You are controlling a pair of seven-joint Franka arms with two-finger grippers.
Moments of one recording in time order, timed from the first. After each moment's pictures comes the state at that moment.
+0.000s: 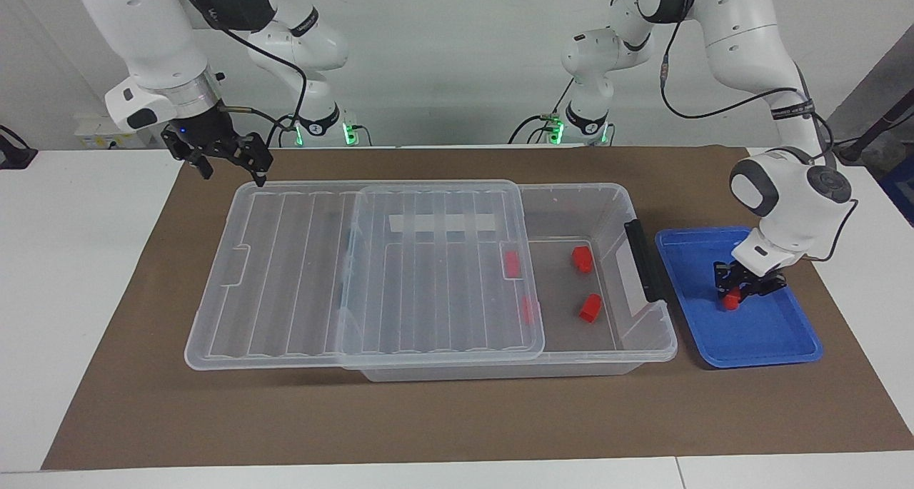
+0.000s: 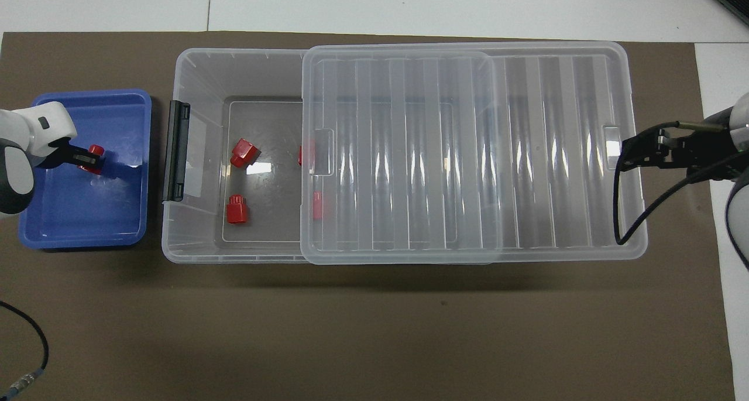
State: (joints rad) left arm 0.16 0.40 0.03 -1.78 -0.03 2.25 0.56; right arm -0.02 0.01 0.06 -1.58 -0.02 1.57 0.24
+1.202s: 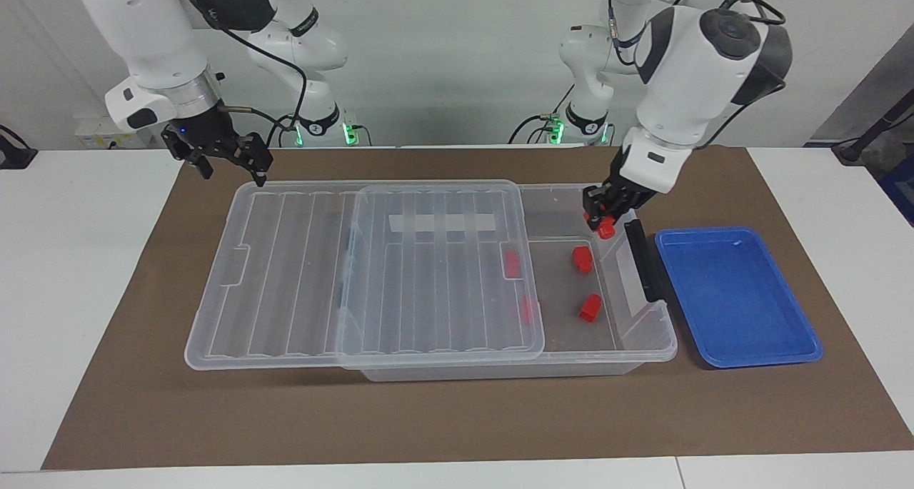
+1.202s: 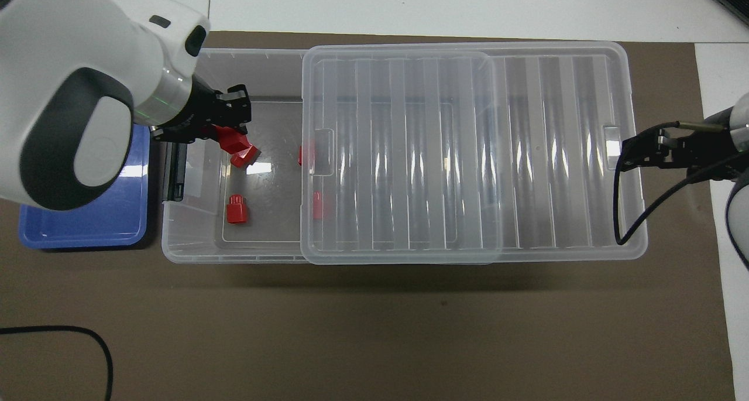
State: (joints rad) left arm -0.36 0.23 0.00 -1.42 -0.12 1.74 -0.59; right arm -0.02 0.01 0.06 -1.58 -0.02 1.57 0.24
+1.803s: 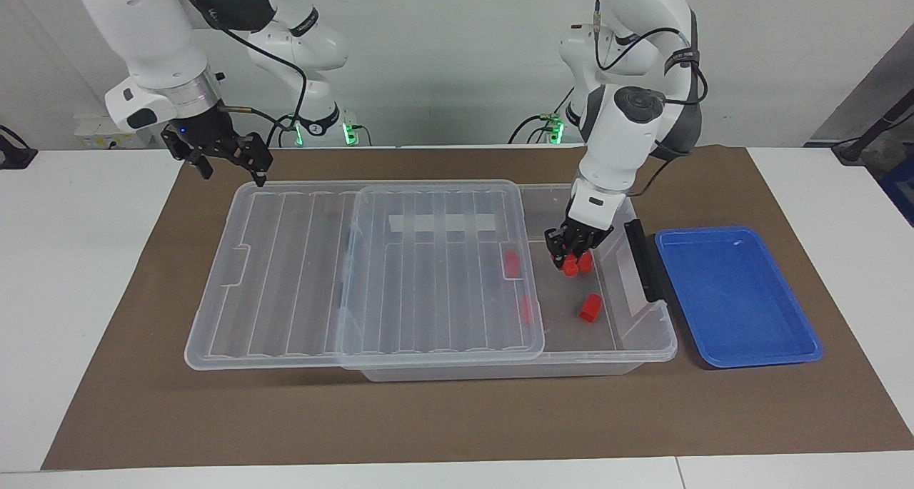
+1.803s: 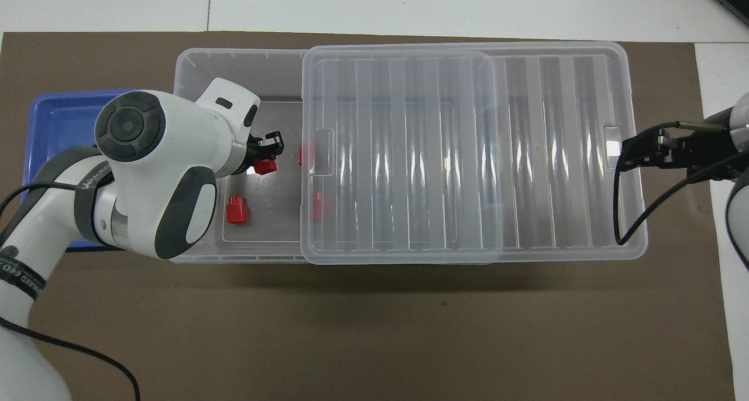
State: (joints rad) left arm -0.39 0.16 0.00 -1.89 -0.06 2.24 -0.58; right arm -0.02 0.01 0.06 -1.58 -0.02 1.57 0.24
